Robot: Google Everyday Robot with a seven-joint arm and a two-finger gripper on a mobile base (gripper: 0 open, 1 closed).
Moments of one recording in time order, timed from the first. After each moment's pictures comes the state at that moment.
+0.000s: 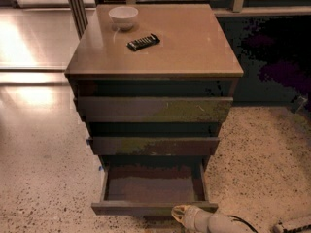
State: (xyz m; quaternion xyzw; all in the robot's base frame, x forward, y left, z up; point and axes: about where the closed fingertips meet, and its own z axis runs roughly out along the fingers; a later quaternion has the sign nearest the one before) arm 0.473 -0.098 0.206 -0.54 0.72 0.12 0.41
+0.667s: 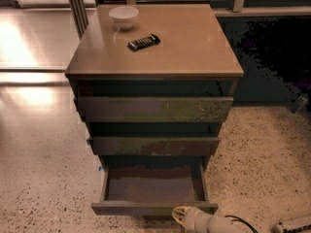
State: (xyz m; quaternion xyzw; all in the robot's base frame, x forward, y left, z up) arm 0.468 -0.100 0.201 -0.54 0.73 0.11 0.41
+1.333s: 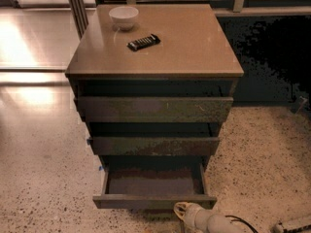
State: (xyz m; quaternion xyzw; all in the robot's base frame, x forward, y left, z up) arm 0.494 -0.111 0.194 -0.54 0.72 0.07 0.43
